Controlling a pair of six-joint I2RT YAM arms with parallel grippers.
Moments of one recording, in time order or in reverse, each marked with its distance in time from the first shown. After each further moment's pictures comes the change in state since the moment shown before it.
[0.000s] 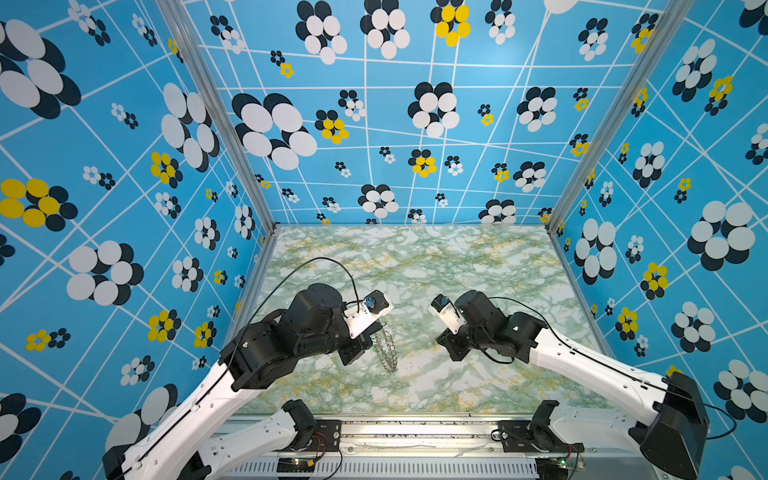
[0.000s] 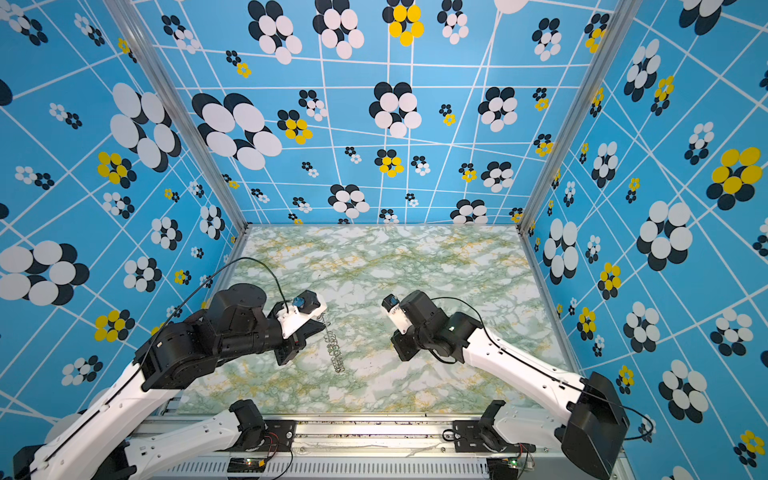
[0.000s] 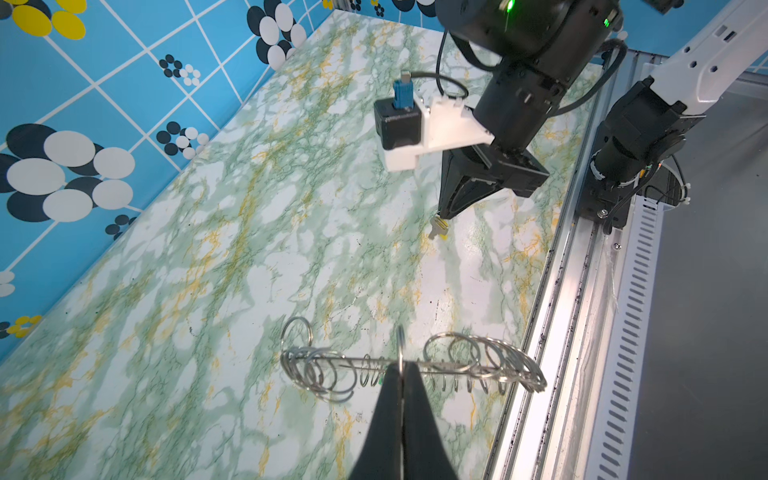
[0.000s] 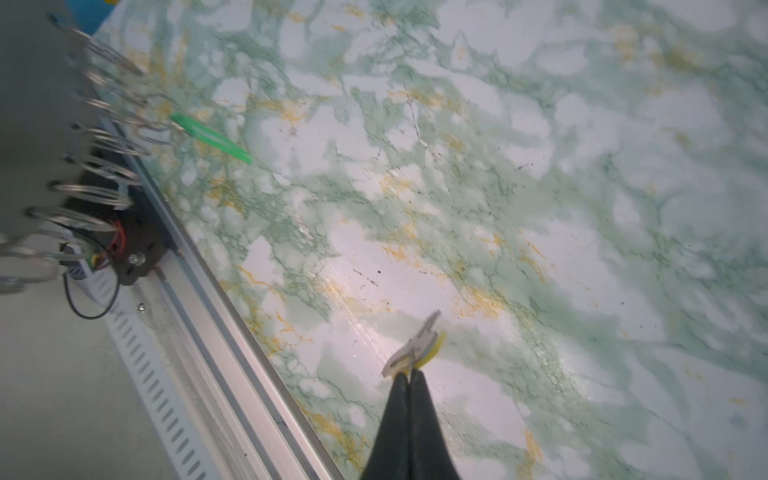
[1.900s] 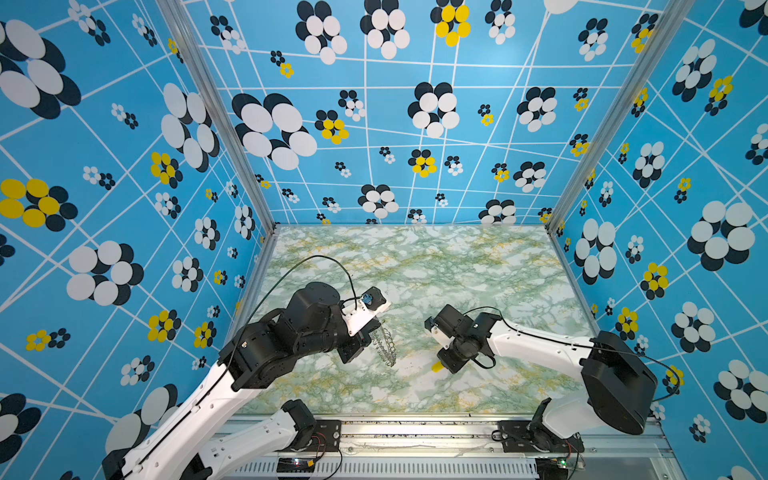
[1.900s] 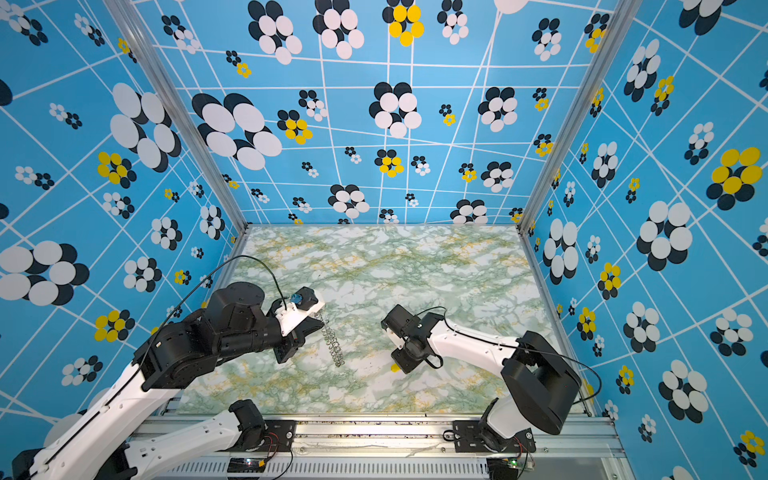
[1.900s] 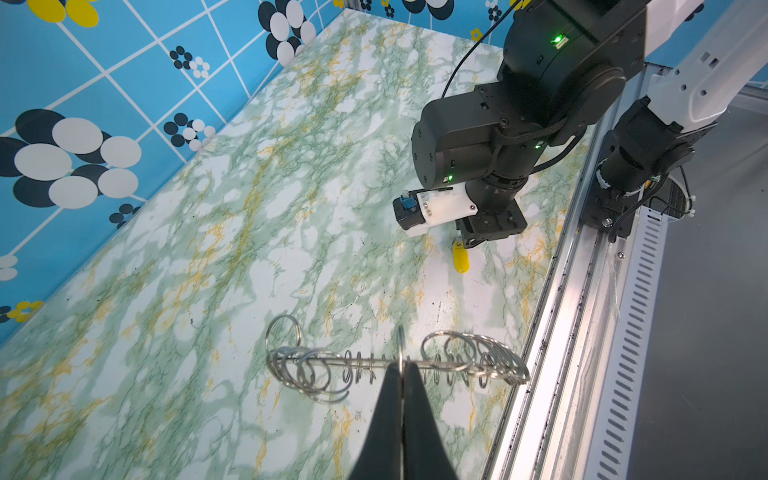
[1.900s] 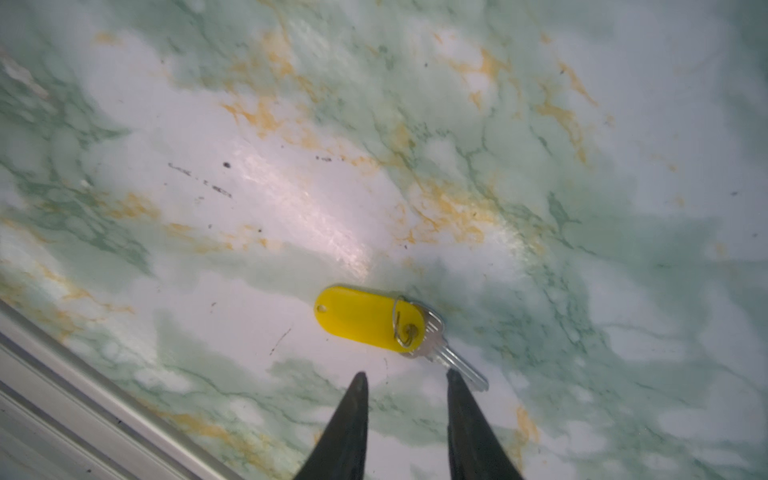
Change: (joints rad) left arm 0.042 -0.023 -0.011 0.004 0.016 -0.030; right arm 0.035 0.299 -0.087 -0.027 0.152 0.021
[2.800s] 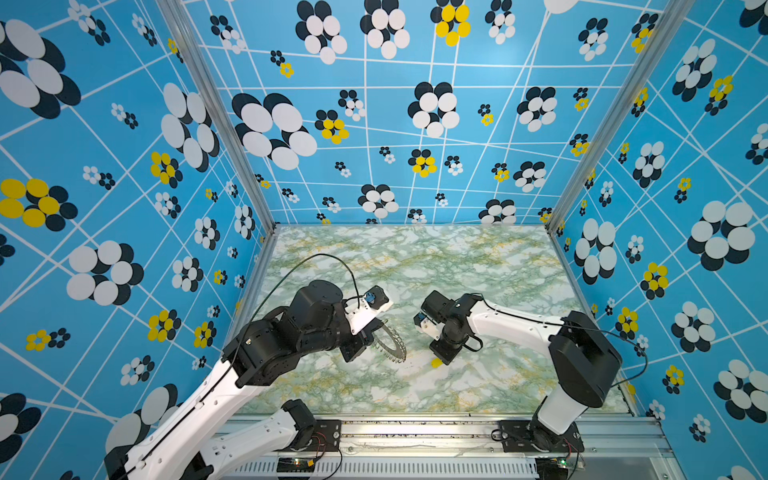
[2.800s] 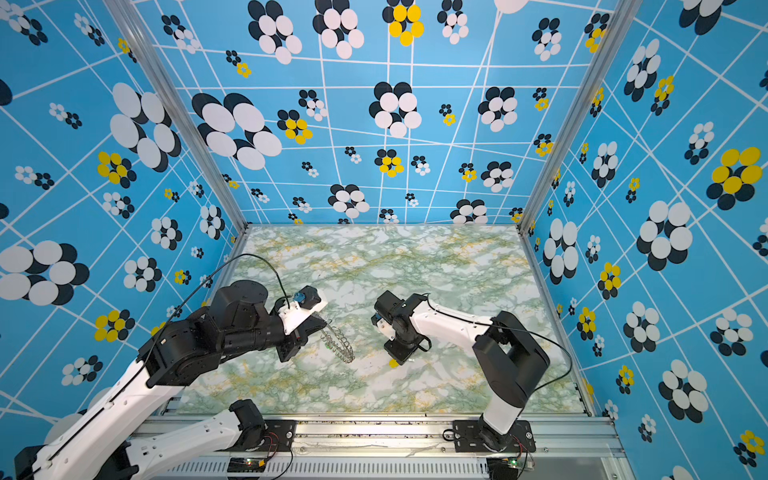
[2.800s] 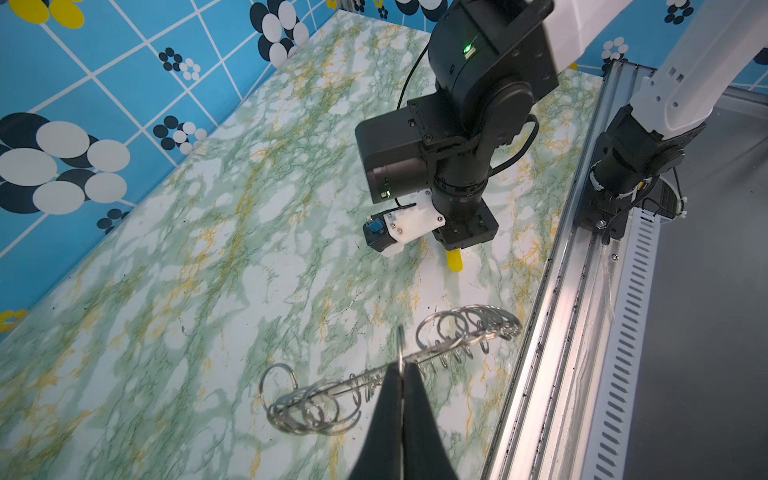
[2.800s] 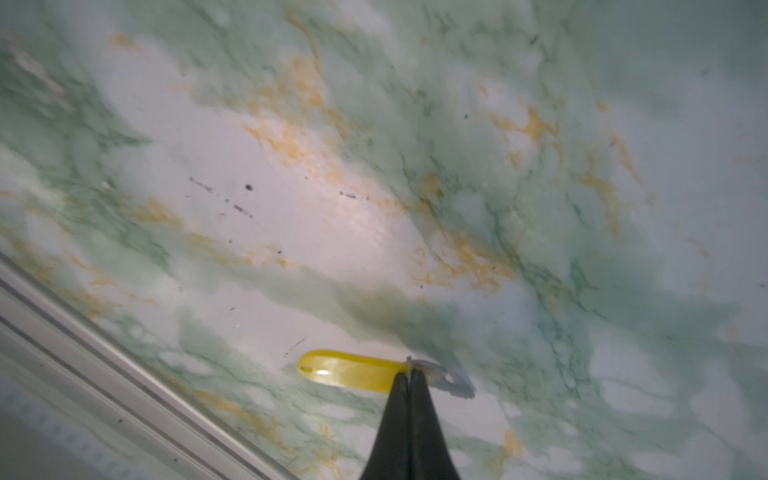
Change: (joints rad) left arm 0.000 0.014 0.000 0.011 0.011 0.000; right arm -0.036 0.263 0.253 -0.210 -0.058 -0.145
